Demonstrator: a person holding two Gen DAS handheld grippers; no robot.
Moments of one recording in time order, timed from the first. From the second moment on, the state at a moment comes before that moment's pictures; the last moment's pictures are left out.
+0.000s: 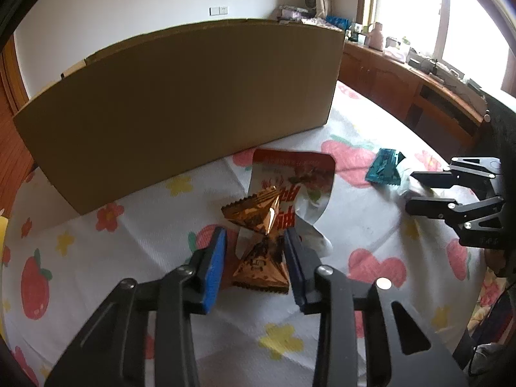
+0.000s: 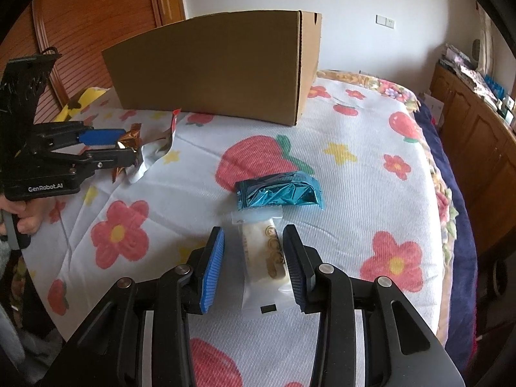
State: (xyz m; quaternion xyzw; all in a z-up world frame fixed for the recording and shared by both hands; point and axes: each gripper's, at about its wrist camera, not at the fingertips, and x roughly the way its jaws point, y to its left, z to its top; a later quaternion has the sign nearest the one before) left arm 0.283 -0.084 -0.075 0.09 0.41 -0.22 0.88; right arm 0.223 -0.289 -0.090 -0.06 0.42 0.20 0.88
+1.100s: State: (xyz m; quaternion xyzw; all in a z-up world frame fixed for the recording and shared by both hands) left arm 0.254 -0.064 -0.052 0.07 0.39 -0.21 0.90; right arm 0.219 -0.288 -0.089 -0.07 0.41 0.19 0.89
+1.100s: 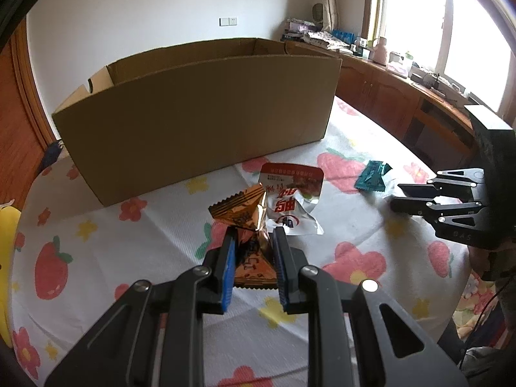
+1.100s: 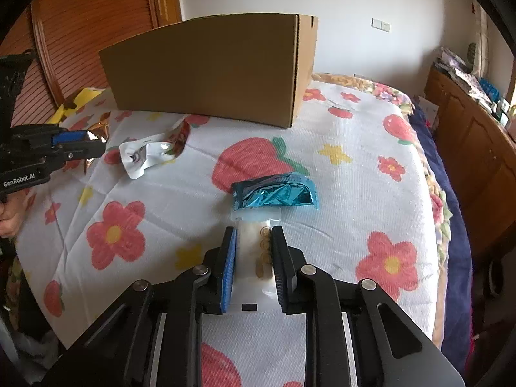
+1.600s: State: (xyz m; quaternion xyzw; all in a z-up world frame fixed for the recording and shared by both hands) left arm 0.244 -0.047 -0.035 0.05 0.37 -0.20 0.91; right arm 0.215 -0.299 -0.066 -0.05 0.38 0.18 0.90
